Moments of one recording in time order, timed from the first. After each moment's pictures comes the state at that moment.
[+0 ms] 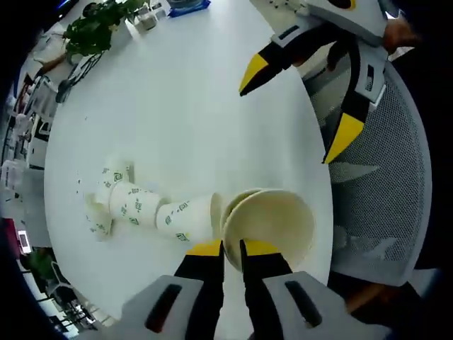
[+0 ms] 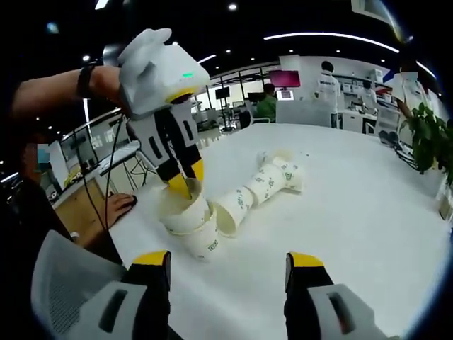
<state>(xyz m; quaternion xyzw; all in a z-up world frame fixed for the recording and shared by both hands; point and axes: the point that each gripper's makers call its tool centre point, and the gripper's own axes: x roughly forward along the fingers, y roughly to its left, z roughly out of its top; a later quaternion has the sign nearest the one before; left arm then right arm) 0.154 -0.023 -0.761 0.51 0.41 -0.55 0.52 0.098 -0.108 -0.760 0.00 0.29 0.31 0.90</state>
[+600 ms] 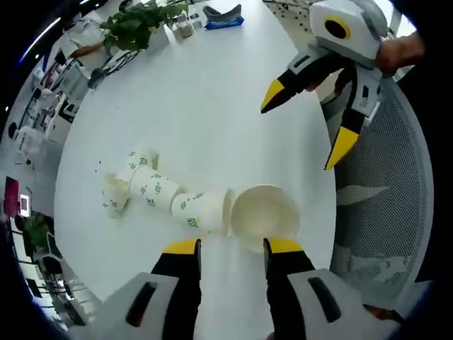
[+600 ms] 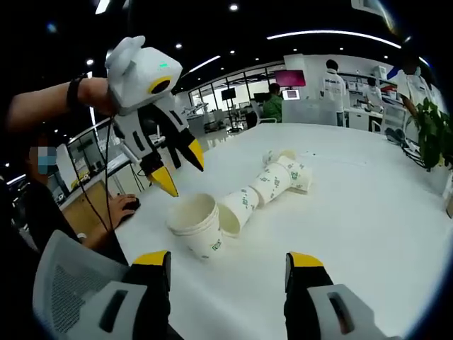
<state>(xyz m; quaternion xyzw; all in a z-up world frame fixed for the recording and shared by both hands) 0.164 -0.003 -0.736 0.43 0.39 -0.50 0.64 0.099 -0.107 -0.760 0.02 0.29 0.34 0.90</state>
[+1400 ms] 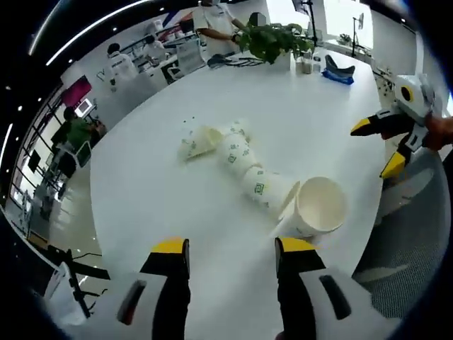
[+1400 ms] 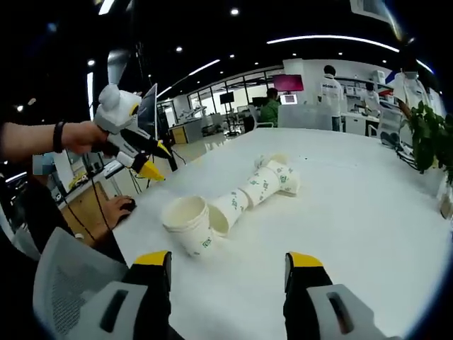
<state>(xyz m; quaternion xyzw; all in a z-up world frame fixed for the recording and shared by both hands) 0.191 0.077 -0.729 0.24 0.37 -0.32 0.84 0.098 -0.128 -0.756 0.02 0.28 0.31 0.91</state>
